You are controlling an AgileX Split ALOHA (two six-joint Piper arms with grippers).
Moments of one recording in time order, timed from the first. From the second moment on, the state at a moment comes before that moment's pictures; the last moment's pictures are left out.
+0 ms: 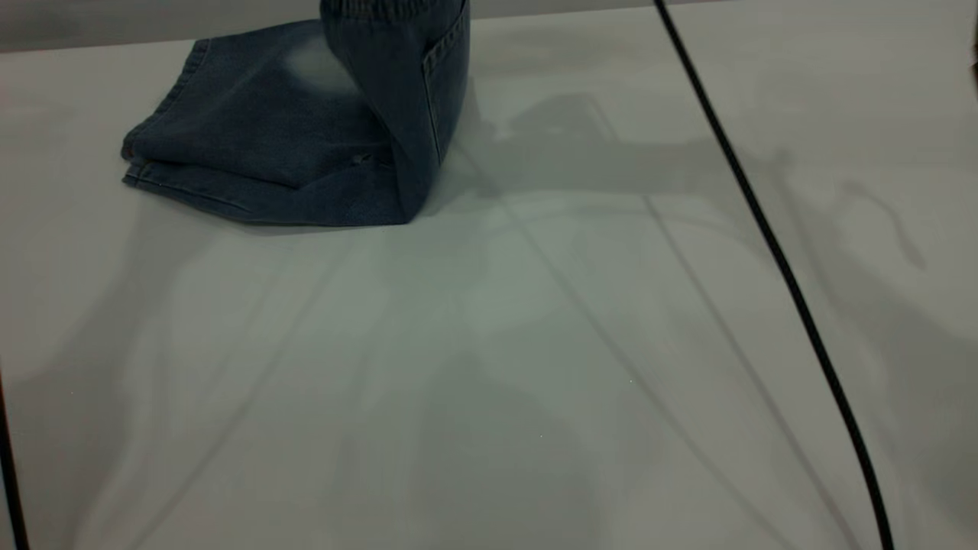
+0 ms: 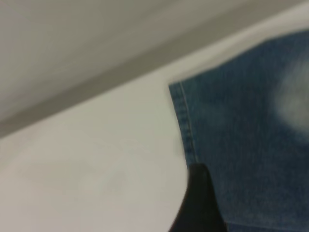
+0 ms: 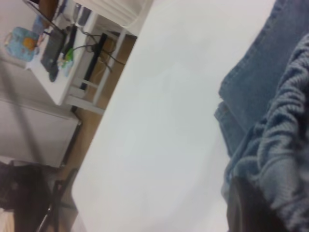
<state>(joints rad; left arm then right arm) -0.18 2.20 -2.33 0.23 1.22 0.17 0.36 2.28 -1.75 1.38 0.88 -0.82</state>
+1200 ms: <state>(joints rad) -0.20 2.08 -2.33 0.12 1.22 0.17 0.49 2.38 -1.83 1.52 0.70 -0.92</state>
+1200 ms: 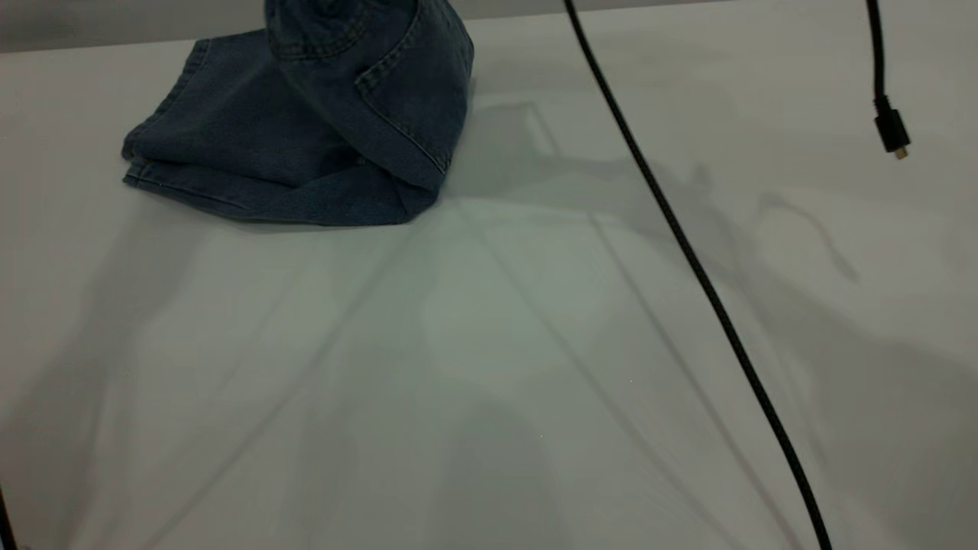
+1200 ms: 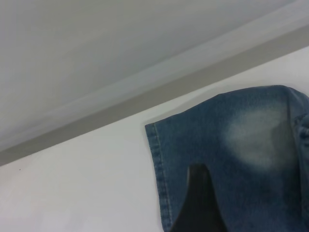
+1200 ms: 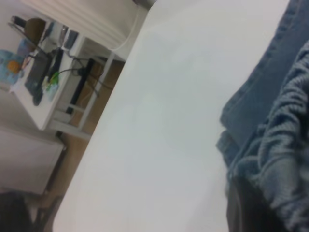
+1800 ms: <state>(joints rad) -0.20 2.08 -2.33 0.12 1.22 0.17 0.55 2.68 -2.22 1.55 0.70 -0.80</state>
